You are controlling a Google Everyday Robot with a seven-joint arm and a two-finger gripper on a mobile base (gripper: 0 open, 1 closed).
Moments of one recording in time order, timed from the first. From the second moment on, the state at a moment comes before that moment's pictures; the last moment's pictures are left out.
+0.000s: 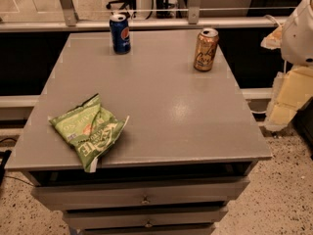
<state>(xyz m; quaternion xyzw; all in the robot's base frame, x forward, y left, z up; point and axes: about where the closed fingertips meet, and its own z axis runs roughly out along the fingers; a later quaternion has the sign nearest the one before) 0.438 -0.216 0.977 -0.60 0.78 -0.04 0.16</state>
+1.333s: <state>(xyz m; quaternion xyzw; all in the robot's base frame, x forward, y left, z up) 0.462 -0.128 0.925 -0.63 0.72 0.14 0.25</state>
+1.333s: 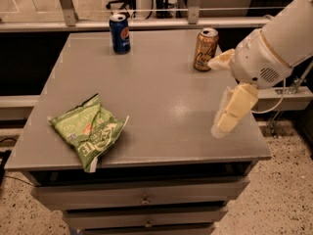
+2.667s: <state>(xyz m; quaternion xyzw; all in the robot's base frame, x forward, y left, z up) 0.435 0.041 0.904 -0.67 0.58 0.32 0.34</state>
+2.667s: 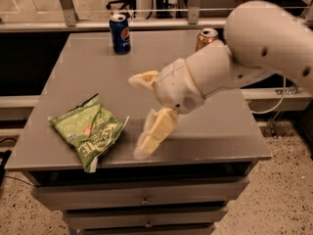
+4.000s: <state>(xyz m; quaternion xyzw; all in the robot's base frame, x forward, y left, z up) 0.449 0.138 0.846 -0.66 0.56 0.35 0.36</state>
